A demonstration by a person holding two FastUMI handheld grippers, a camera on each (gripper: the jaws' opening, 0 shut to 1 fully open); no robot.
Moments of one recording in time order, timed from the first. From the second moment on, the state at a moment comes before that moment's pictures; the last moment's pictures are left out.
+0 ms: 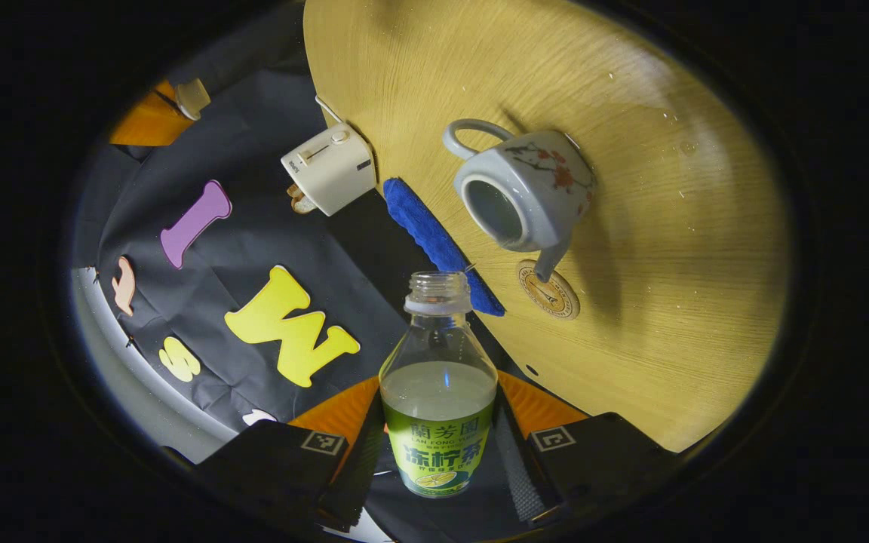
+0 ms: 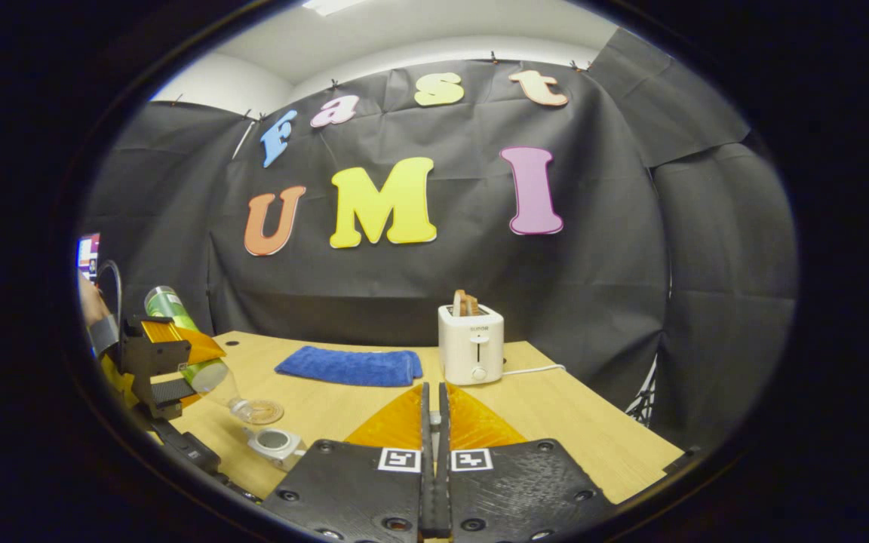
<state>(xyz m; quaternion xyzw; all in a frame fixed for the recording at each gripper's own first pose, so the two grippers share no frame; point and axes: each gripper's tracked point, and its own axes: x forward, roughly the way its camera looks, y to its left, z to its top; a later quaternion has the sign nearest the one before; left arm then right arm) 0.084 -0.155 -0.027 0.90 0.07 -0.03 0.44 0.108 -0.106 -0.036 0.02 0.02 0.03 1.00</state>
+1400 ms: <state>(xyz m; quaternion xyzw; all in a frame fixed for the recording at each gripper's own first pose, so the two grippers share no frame) 0.101 -0.096 0.002 0.46 0.06 -0.02 0.89 0.099 -0.093 -0.030 0.01 0.02 0.05 1.00</state>
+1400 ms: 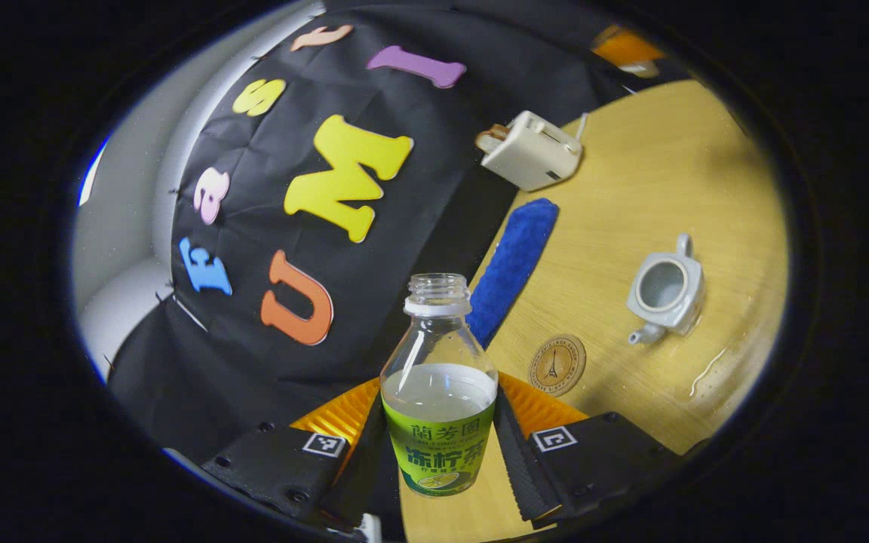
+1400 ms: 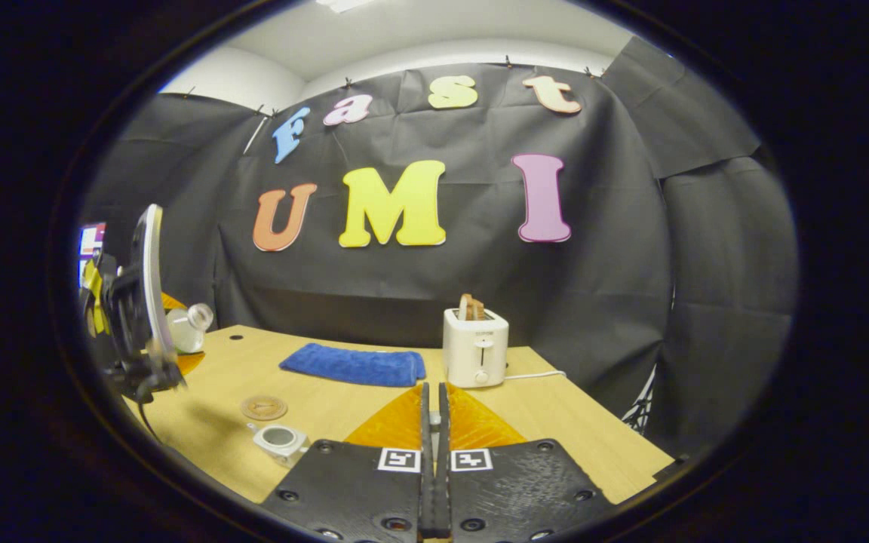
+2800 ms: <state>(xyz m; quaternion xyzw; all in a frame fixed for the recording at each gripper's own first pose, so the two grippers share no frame) 0.192 -0.126 -0.050 0.01 0.00 -0.09 1.00 0.116 -0.089 -0.058 0.01 0.05 0.03 1.00</state>
